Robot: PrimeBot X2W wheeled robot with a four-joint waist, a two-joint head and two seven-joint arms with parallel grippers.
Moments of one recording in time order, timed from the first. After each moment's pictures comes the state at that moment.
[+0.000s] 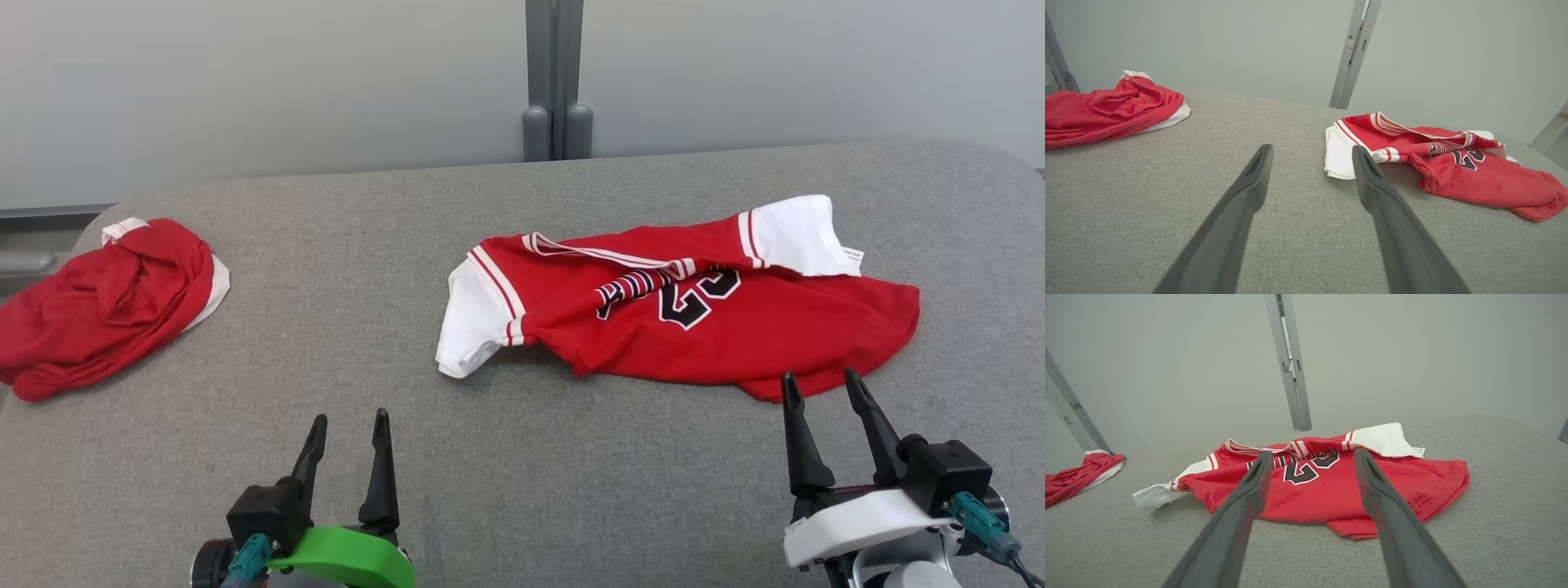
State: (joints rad) left arm -0.02 0.05 -0.25 0.26 -0.35 0.04 -0.26; right arm 0.03 -0.05 0.02 0.14 0.19 0.13 -0.26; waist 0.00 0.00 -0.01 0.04
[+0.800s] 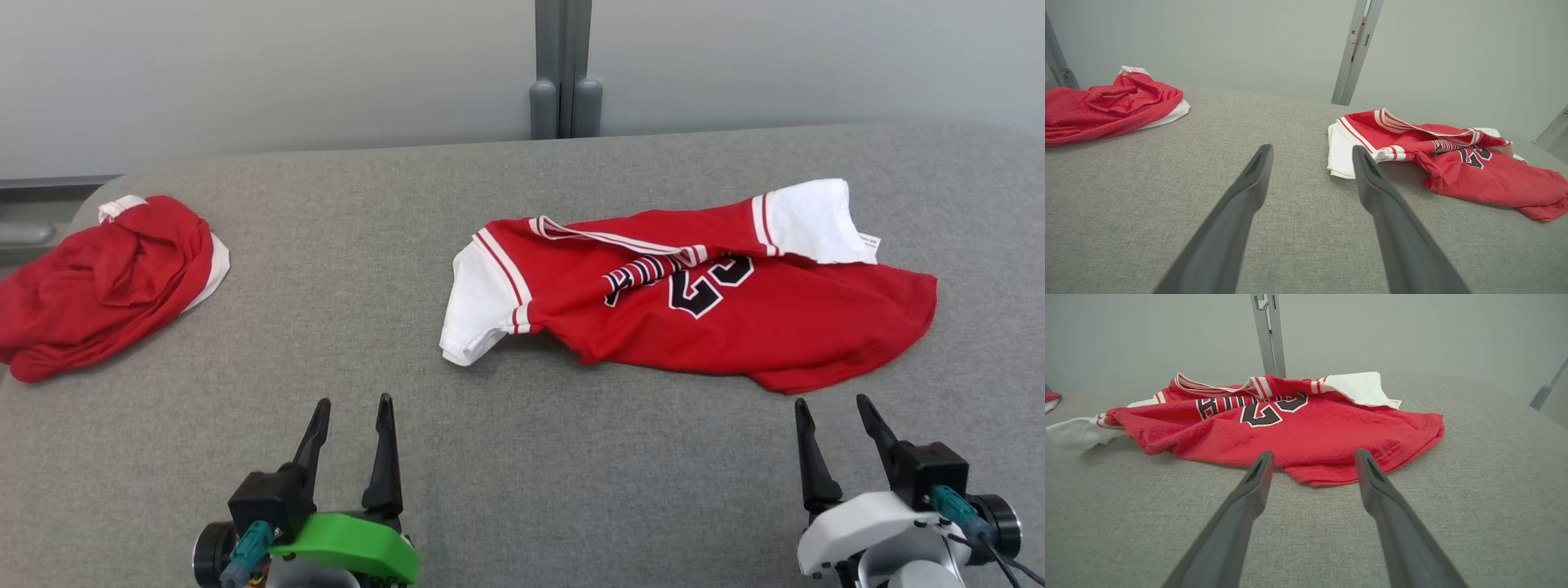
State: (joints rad) left arm -0.04 0.05 -0.25 0.26 -0.35 0.04 -0.26; right arm -0.02 -0.05 -0.06 0.32 0.07 0.13 -0.26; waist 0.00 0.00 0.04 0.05
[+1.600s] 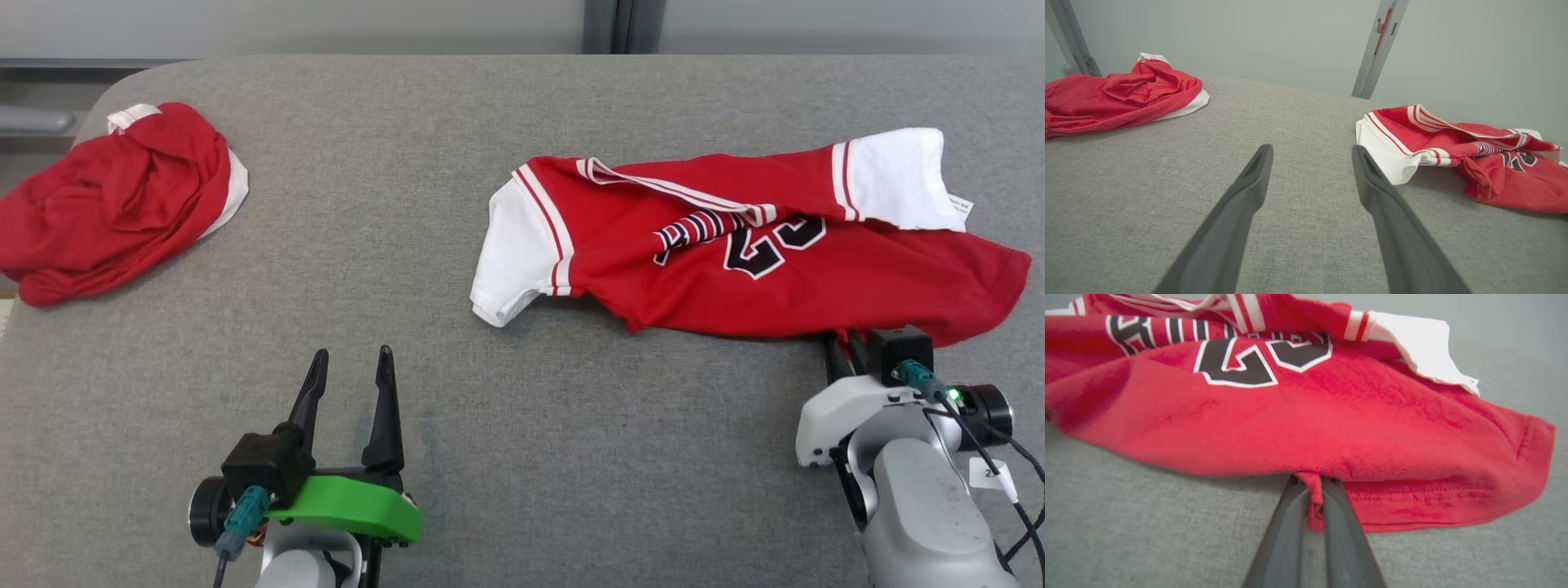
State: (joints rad) left arm -0.11 0.05 -0.26 0.21 -0.34 0.05 -0.26; right arm -0.42 -0.06 -0.17 0.79 -0.17 0.13 -0.26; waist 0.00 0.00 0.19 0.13
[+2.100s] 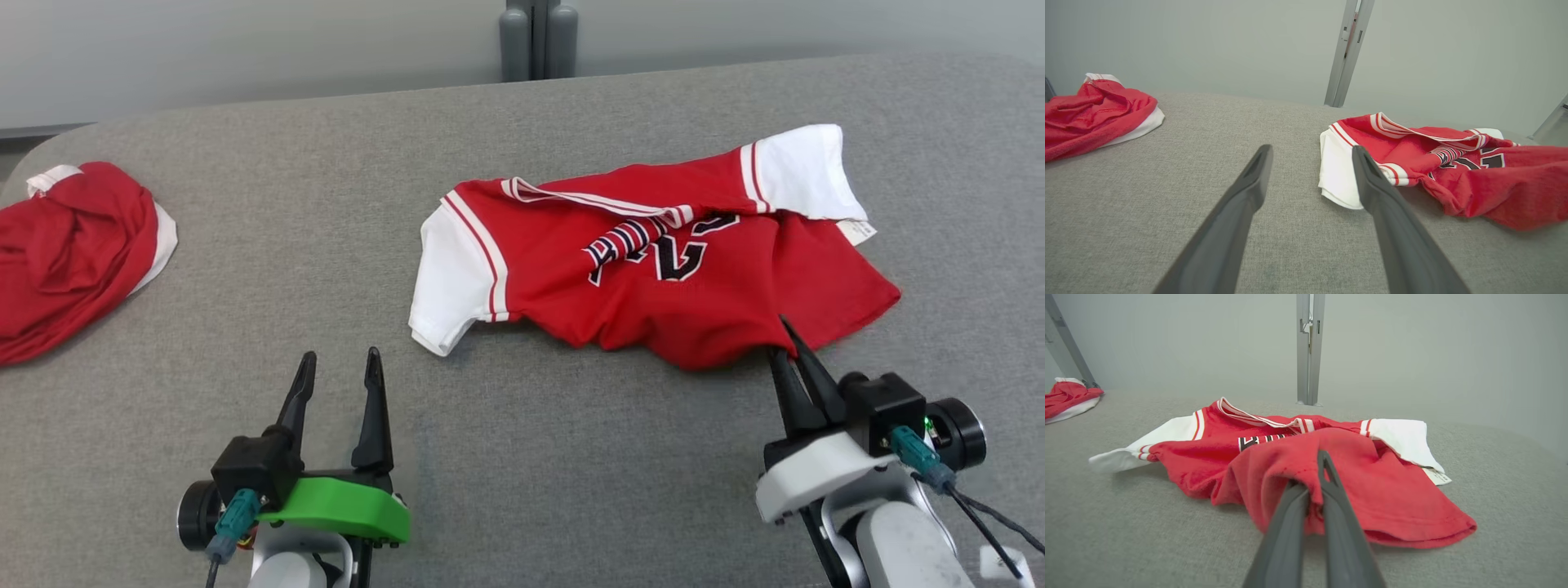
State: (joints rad) left arm -0.10 0.05 -0.24 0.21 -0.32 0.05 -0.26; right arm -0.13 -0.07 0.08 0.17 0.00 0.13 -0.19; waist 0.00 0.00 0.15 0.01
